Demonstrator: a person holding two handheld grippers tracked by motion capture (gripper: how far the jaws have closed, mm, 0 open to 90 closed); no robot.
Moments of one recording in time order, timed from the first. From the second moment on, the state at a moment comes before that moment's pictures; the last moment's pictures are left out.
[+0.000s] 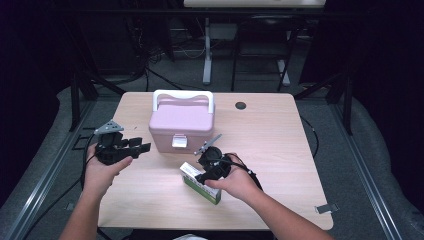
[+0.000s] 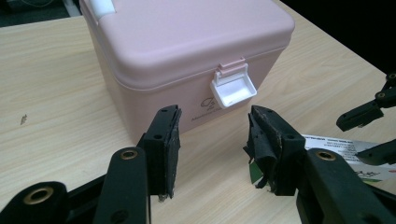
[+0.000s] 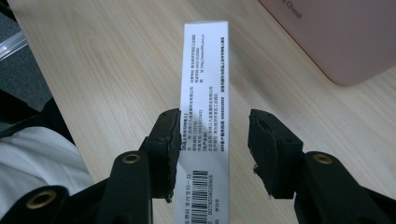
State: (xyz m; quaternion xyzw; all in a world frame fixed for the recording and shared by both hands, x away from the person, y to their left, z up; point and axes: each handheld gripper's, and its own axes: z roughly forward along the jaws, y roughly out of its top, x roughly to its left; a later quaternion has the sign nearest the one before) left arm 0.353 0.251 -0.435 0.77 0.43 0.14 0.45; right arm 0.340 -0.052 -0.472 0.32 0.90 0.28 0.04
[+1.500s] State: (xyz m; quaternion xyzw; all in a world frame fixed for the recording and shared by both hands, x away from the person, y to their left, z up) left arm 0.353 0.255 -0.435 0.77 0.43 0.13 0.45; right arm 0.347 -0.064 -0.477 0.33 0.91 0.26 0.05
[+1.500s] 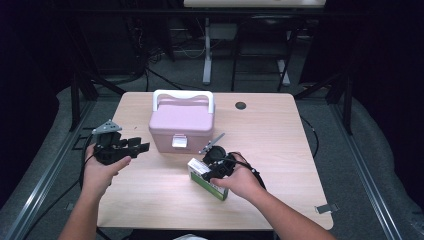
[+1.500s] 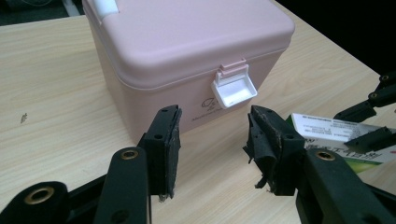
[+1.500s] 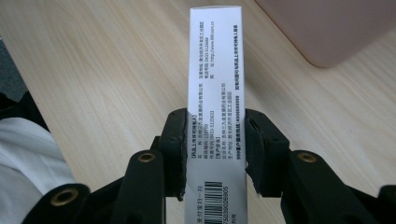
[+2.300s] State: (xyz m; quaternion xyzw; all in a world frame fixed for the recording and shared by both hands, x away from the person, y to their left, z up) left arm 0.355 0.259 -0.437 0.77 0.44 0.13 0.45; right arm 0.372 -0.165 -0.469 0.43 0.87 0.23 0.09
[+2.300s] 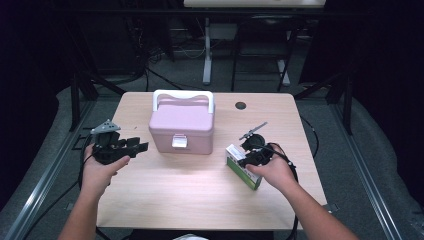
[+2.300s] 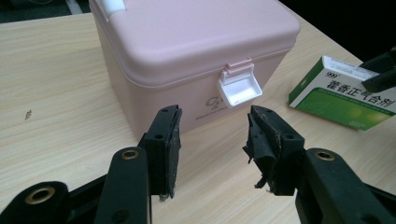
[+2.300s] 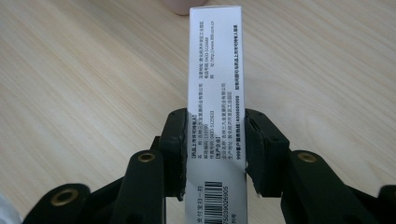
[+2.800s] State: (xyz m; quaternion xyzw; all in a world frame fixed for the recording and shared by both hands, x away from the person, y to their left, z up) left arm 0.356 0.260 -0.439 0.76 0.44 0.13 0.45; right arm 0.379 -0.216 -0.473 0.47 0.85 0.22 0.11
